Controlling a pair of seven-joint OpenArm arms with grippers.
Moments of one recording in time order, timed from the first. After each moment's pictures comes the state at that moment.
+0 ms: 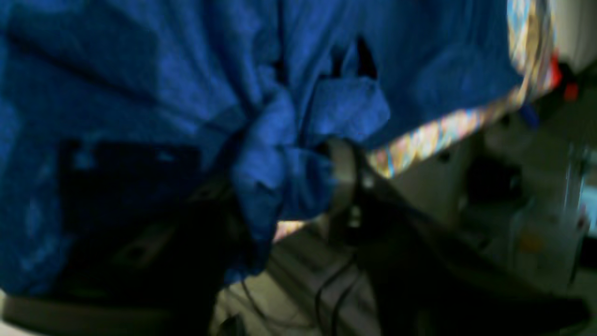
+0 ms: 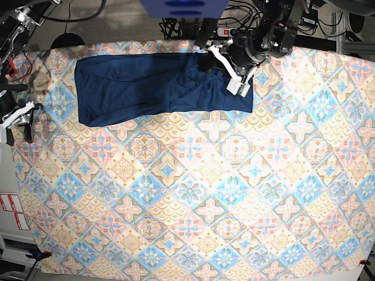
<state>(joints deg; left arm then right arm) 26.9 -14.7 14.6 101.5 -38.1 -9.1 43.6 -13.3 18.8 45.4 103.2 22.7 41.5 -42.4</state>
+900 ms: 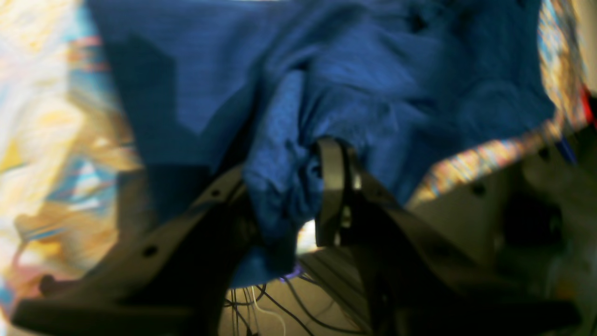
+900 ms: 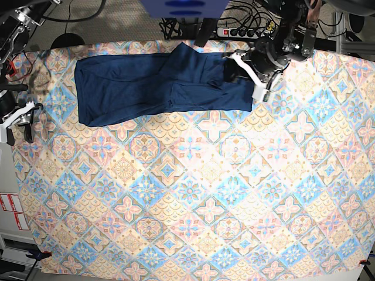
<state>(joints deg) 29.2 -16.7 2.0 106.1 -38.4 -9.0 43.9 -13.3 18.8 45.3 103.2 22.7 41.5 -42.4</state>
